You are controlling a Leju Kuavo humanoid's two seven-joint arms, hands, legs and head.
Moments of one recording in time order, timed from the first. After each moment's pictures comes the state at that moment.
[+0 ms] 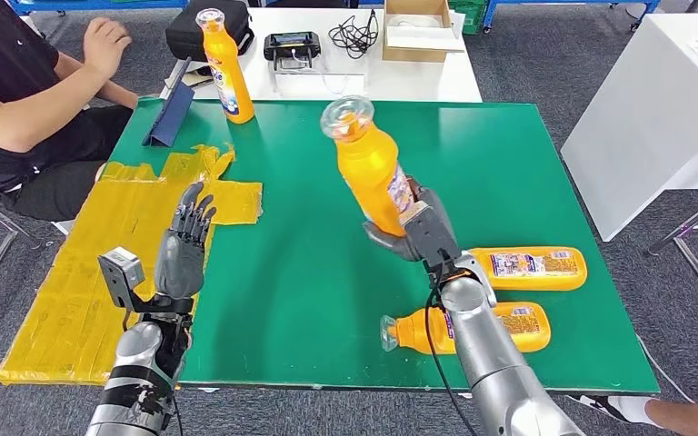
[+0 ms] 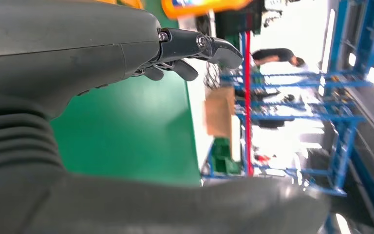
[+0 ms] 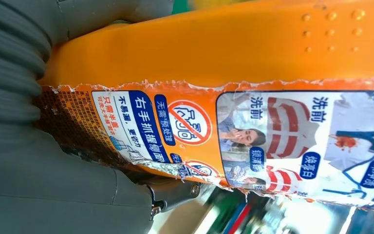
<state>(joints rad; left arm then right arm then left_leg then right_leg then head) -0.20 -0.15 0.12 -1.28 0.03 -0.31 -0.60 -0.54 0.22 0.24 -0.90 0.33 -0.01 -0.44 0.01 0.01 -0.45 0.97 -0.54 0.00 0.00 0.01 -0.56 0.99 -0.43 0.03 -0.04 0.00</state>
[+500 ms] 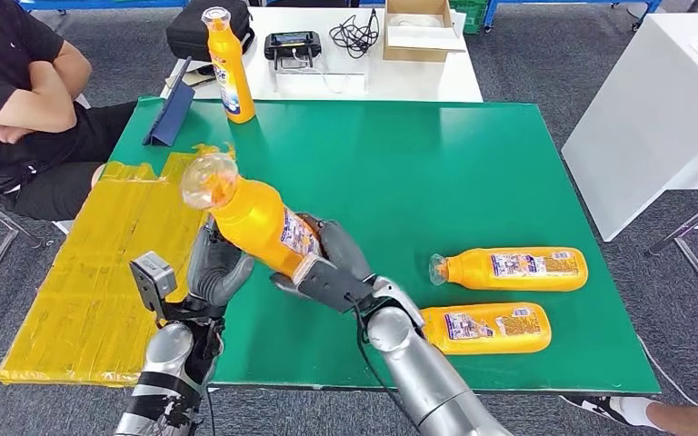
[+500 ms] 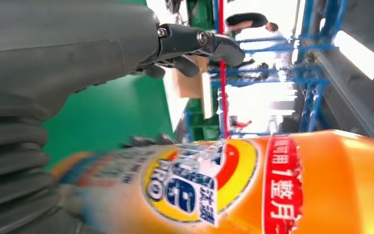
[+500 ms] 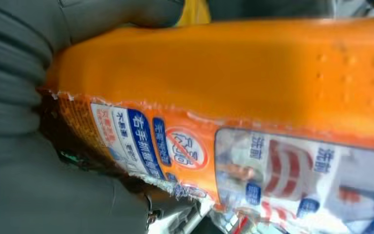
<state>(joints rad) -0.17 -0.22 -0.03 -1.38 -0.01 -0.26 -0.60 -0.47 0.34 0.49 -0.92 0.42 0.00 -0.41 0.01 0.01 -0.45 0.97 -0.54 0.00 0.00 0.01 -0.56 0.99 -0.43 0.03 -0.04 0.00</state>
